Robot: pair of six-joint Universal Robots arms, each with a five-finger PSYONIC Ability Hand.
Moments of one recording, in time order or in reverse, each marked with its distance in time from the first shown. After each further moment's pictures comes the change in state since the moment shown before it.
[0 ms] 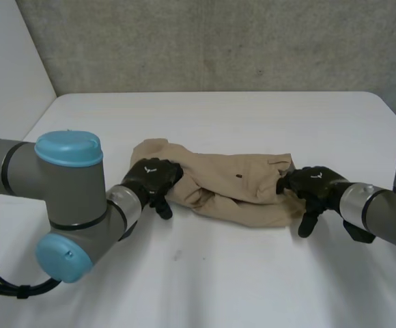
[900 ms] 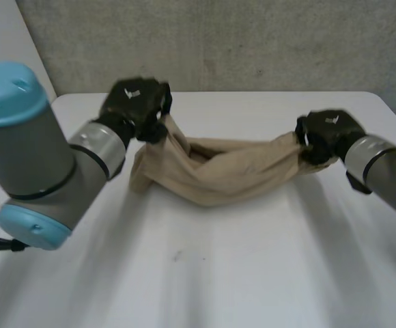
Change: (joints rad) left arm 0.004 0.205 0.067 0.077 -0.022 -0.008; right arm 0.033 -0.049 -0.130 -0.143 0.117 0.139; left_hand 0.540 0.611 0.617 0.632 0.574; right_hand 0.643 0.843 0.862 0.873 0.822
